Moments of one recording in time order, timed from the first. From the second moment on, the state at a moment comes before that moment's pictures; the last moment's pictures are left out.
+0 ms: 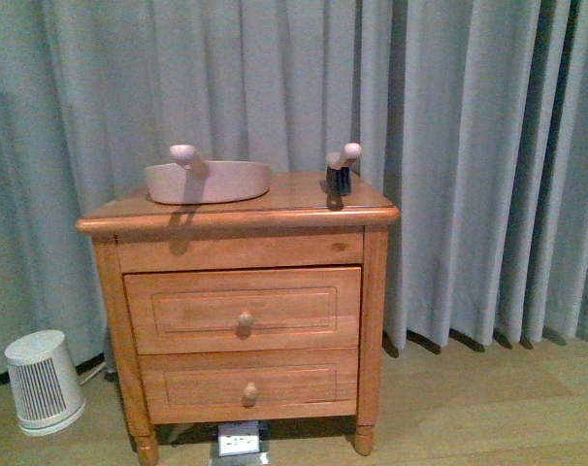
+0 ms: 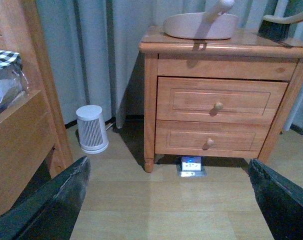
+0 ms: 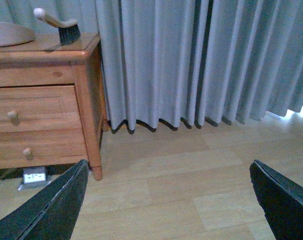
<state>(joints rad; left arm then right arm) 0.00 0.01 0.01 0.00 0.00 0.00 0.00 0.00 0.02 0.00 0.00 0.00</state>
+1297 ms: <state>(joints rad) 0.00 0.01 0.01 0.00 0.00 0.00 0.00 0.00 0.02 0.00 0.00 0.00</state>
